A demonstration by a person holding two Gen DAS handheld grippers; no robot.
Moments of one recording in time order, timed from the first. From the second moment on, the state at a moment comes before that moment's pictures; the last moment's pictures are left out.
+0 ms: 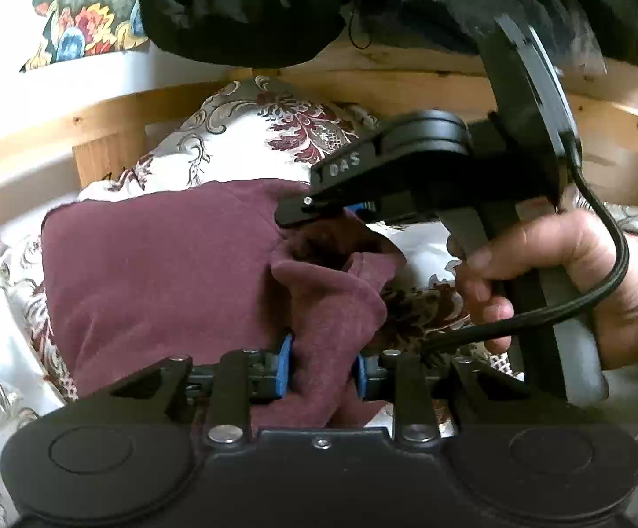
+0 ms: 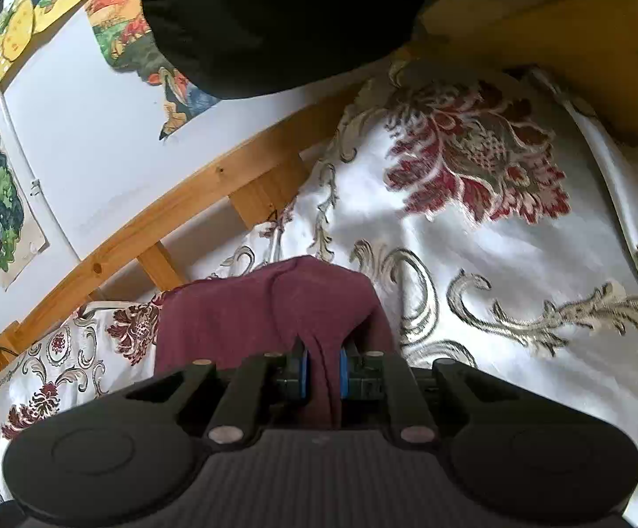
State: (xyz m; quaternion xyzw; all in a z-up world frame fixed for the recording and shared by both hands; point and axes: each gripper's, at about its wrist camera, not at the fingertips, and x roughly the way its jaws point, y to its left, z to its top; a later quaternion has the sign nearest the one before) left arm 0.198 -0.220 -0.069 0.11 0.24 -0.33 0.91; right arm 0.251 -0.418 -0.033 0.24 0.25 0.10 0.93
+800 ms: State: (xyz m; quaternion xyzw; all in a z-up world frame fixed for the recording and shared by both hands) left arm 0.212 -0.087 -0.048 -0.09 0.30 -0.23 0.92; right arm 0.239 -0.413 -0.029 0.25 0.27 0.01 0.93
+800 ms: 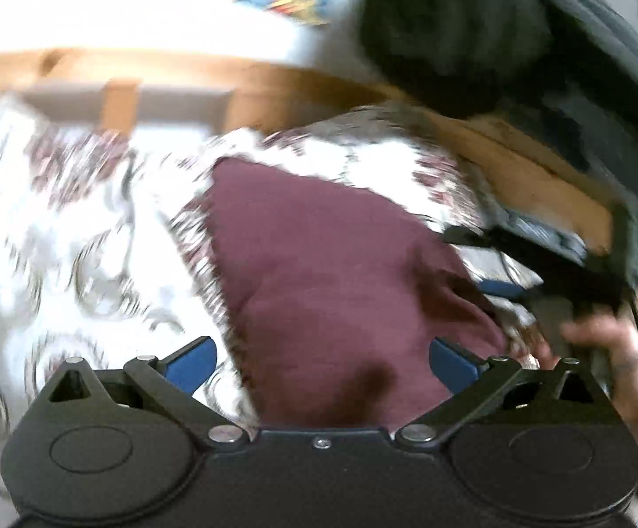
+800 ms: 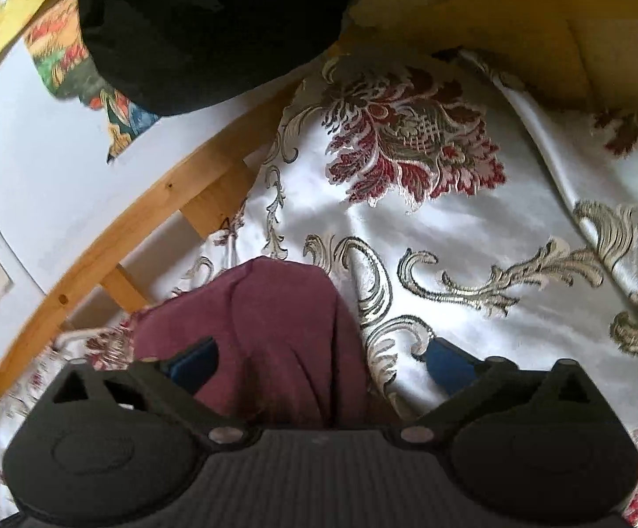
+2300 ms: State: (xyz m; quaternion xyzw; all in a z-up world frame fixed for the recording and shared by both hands) left arm 0.237 -0.065 -0.128 -0.19 0.31 -0.26 0.89; right arm 0.296 -0.385 -0.035 0.13 0.28 -0.01 0.95
